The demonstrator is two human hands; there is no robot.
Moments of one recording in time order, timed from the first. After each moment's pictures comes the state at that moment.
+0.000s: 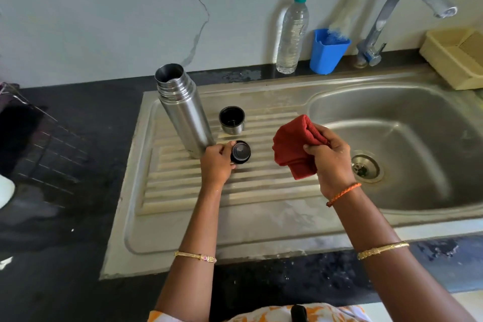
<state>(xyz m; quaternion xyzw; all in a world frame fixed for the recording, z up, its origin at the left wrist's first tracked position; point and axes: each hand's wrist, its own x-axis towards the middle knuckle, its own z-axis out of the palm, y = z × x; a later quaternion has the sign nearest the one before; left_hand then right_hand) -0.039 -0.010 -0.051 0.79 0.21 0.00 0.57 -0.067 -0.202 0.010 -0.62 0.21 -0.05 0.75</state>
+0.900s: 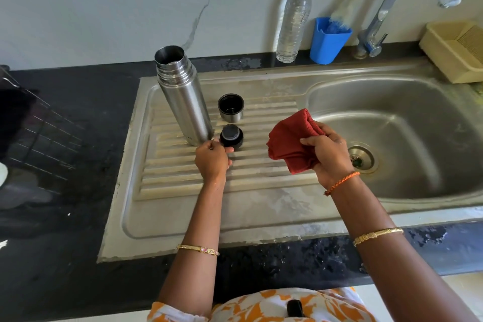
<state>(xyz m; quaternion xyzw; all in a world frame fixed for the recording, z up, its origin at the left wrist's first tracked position) -0.056 -0.016 -0.056 0.66 0.36 0.04 0.65 -0.067 -0.205 0.001 -0.58 0.30 0.03 0.75</state>
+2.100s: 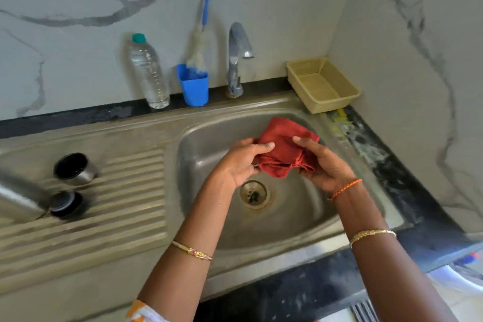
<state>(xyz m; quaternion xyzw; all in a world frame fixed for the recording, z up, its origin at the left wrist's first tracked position) 0.012 -0.364 0.015 0.59 0.06 -0.32 0.74 -0.036 -0.523 0.029 -0.53 0.26 0.09 0.81</state>
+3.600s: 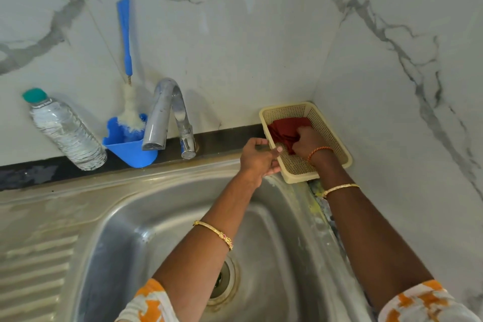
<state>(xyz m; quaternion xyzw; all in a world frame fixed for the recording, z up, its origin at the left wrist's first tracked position) 0.210 -0.552 -0.014 0.61 0.14 -0.21 0.75 0.243 -0.696 -0.016 -0.97 0.12 0.05 0.22</state>
